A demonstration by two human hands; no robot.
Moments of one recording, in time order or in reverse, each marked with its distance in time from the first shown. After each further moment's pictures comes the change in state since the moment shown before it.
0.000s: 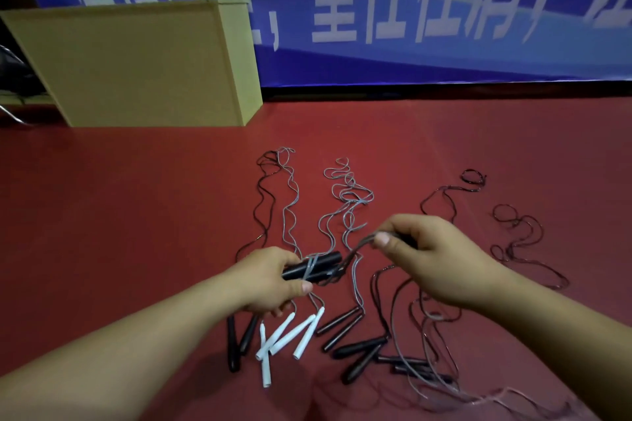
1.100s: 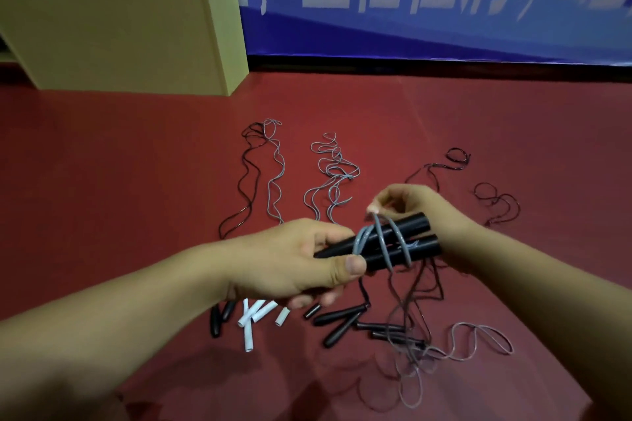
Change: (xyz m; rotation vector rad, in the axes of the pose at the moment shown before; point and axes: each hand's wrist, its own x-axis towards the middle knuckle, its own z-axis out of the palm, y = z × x) left_hand -0.054 0.066 0.007 -0.388 -0.429 0.398; right_hand 0.007 0.030 0.001 0.365 -0.073 0.365
